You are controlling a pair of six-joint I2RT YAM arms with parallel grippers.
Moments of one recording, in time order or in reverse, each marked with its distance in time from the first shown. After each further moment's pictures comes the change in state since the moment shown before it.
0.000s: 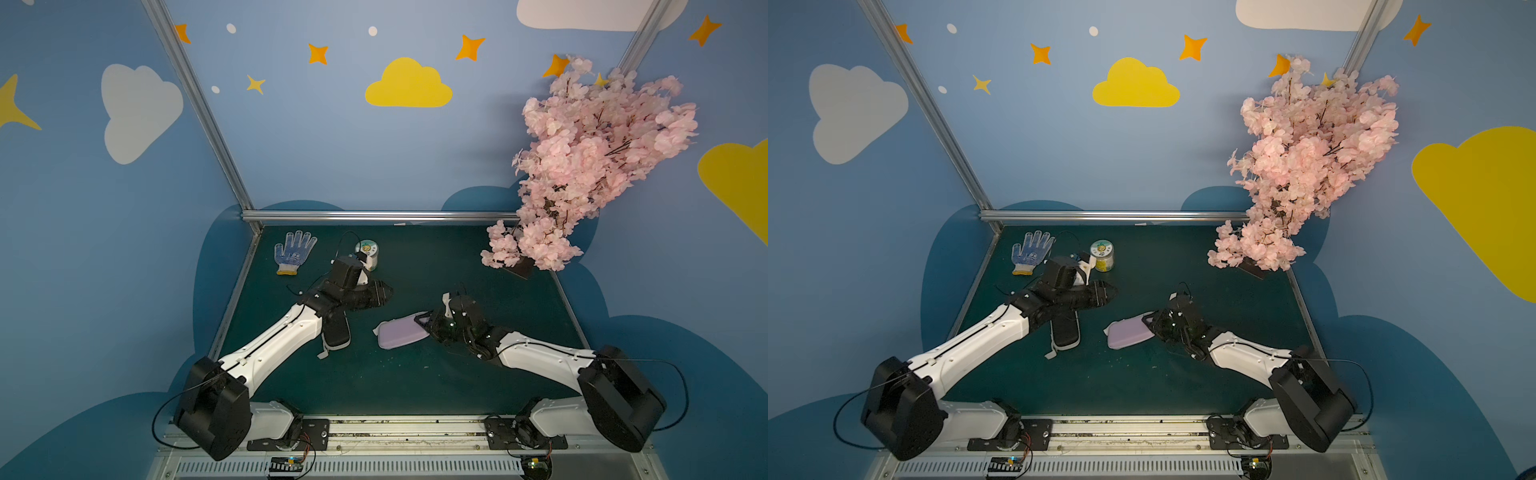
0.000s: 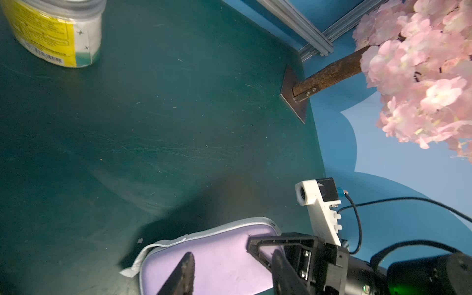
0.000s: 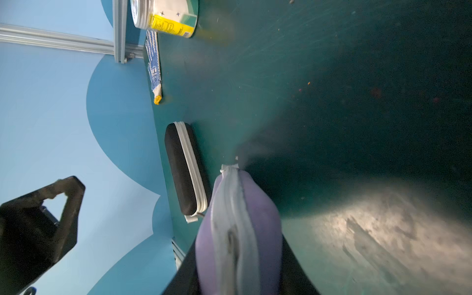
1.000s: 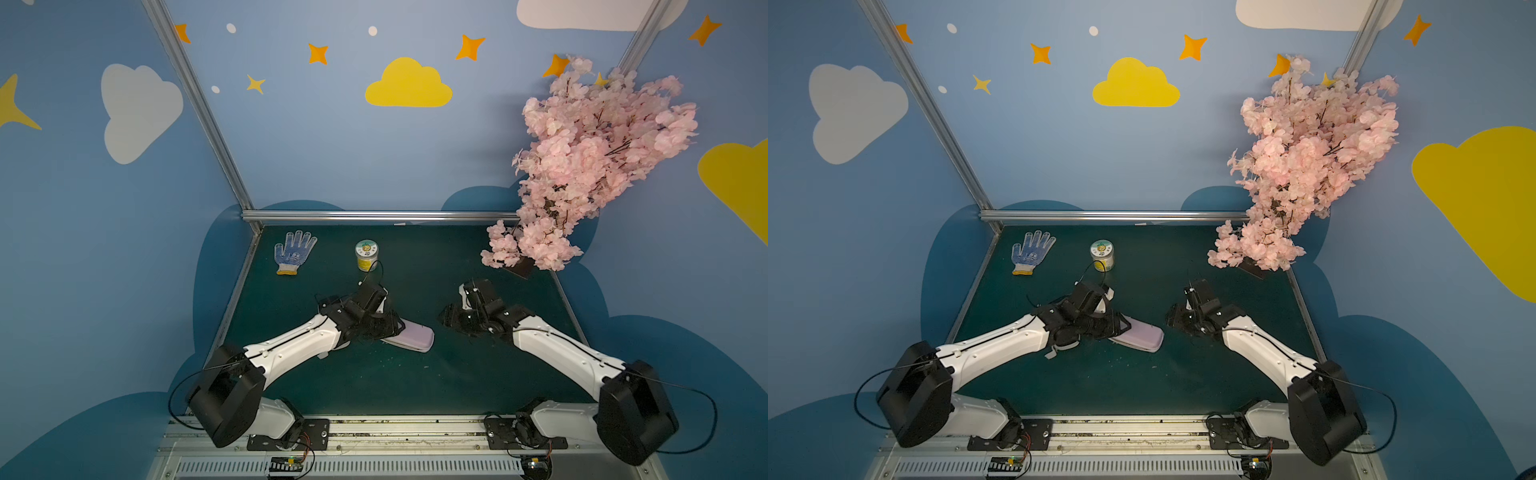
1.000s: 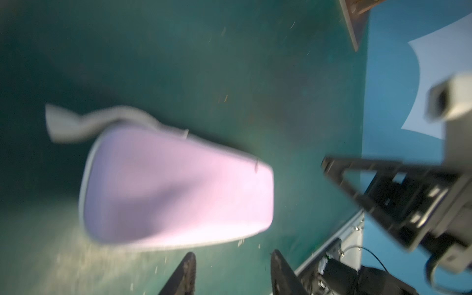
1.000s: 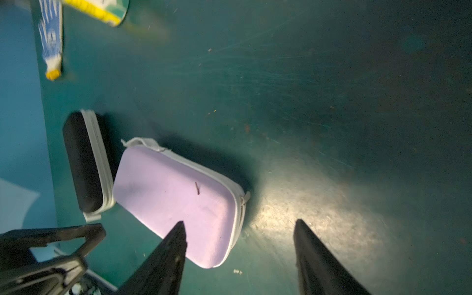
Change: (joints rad) left arm -0.162 0.024 -0.144 -0.060 0.019 -0.171; right arm -0.184 -0.033 0.273 -0.685 -0.040 -0.598
